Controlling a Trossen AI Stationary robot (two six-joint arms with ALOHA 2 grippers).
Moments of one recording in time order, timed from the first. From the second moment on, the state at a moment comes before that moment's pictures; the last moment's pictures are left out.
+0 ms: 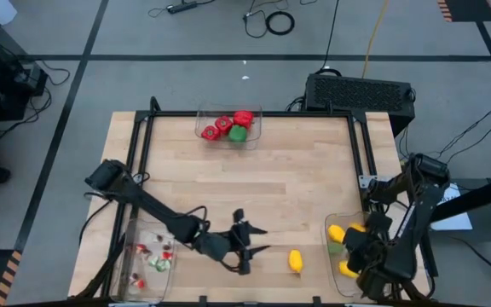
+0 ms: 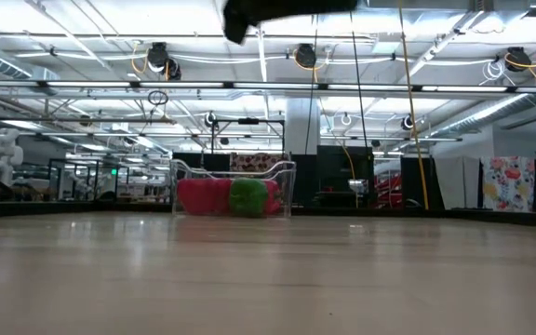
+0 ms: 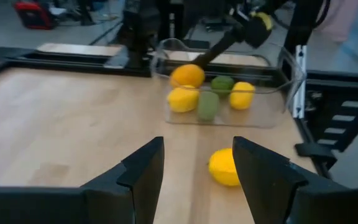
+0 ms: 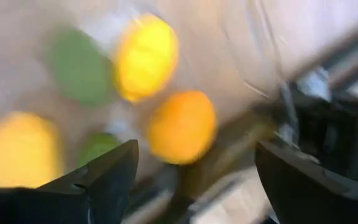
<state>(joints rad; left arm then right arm) -0.53 1.85 1.19 0.32 -0.59 -0.23 1.11 1.63 1.21 -1.58 0.08 1.59</state>
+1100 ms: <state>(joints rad) -0.42 2.25 1.51 0.29 -0.20 -0.06 1.13 1.59 1.38 -1.13 0.79 1.29</state>
